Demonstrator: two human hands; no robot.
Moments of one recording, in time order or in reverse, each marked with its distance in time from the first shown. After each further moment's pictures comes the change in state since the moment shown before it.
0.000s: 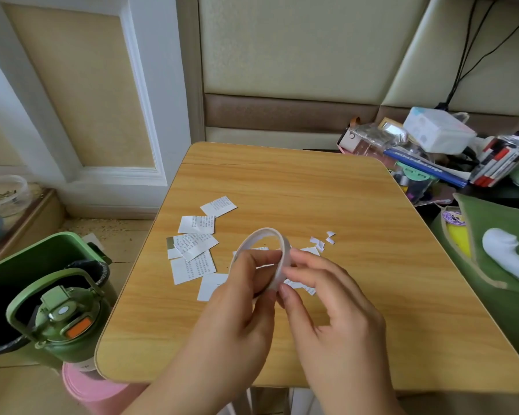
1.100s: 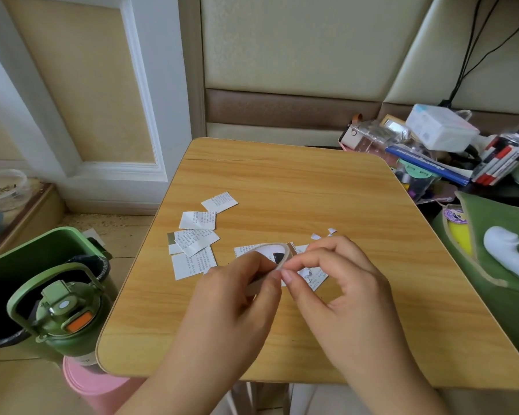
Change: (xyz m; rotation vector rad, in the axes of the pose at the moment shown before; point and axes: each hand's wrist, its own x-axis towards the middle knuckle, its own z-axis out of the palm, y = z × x) left_hand 0.003 0.012 -0.006 0.221 0.168 0.029; right_hand 0.025 -0.001 -0.014 0.064 -0.224 0.096
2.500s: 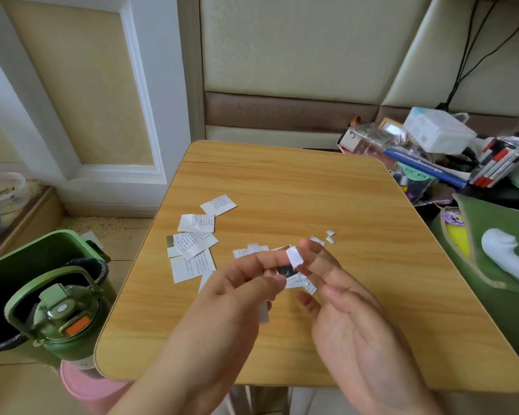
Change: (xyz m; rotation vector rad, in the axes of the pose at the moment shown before) left_hand 0.004 0.007 0.001 -0.834 -0.169 -0.424; right_hand -0.015 0.002 -0.005 1.107 -0.184 0.545
